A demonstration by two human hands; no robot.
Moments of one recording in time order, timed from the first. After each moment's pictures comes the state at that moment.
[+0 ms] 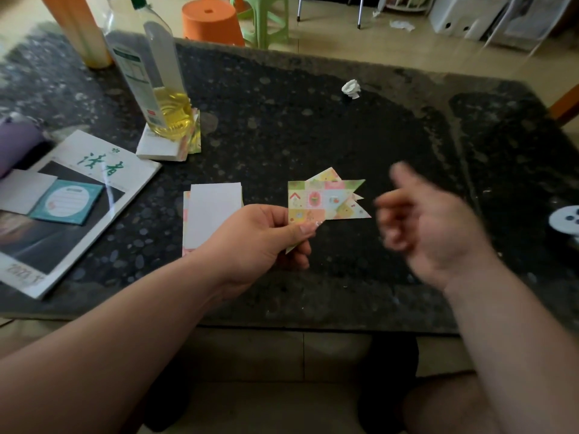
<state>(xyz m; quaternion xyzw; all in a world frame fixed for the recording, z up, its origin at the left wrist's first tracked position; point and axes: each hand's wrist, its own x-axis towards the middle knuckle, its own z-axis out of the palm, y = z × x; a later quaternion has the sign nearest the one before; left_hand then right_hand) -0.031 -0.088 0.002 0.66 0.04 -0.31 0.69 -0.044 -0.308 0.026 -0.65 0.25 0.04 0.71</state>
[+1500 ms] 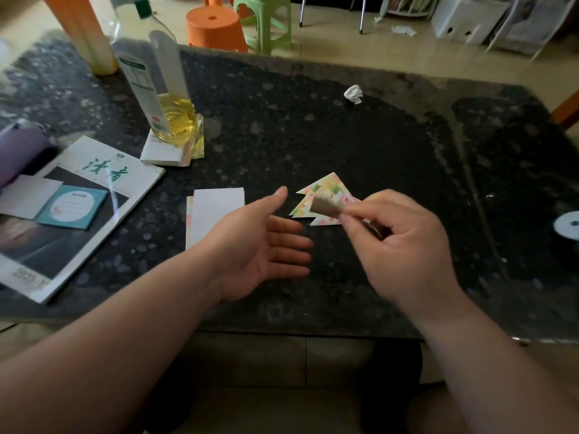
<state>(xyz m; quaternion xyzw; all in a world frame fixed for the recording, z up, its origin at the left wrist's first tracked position) -0.020 -0.088 0.009 0.55 0.21 -0.38 0.71 -0.066 -0.282 0.013 -0.91 -0.08 -0.19 0.36</state>
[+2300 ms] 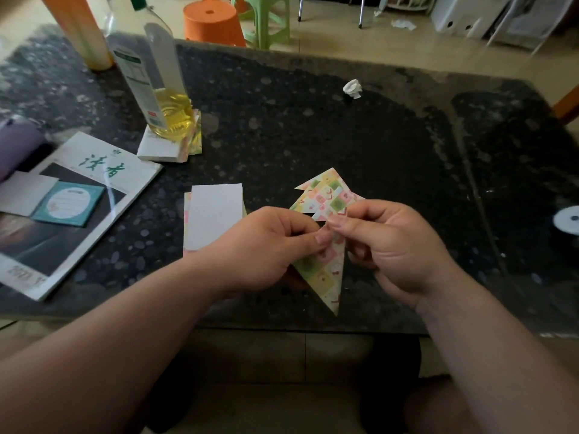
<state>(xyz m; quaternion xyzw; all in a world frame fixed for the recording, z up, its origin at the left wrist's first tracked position) -0.030 -0.087 0.015 0.73 -0.12 -0.34 0.59 -0.061 -0.275 0.033 -0.69 0.15 0.14 0.70</state>
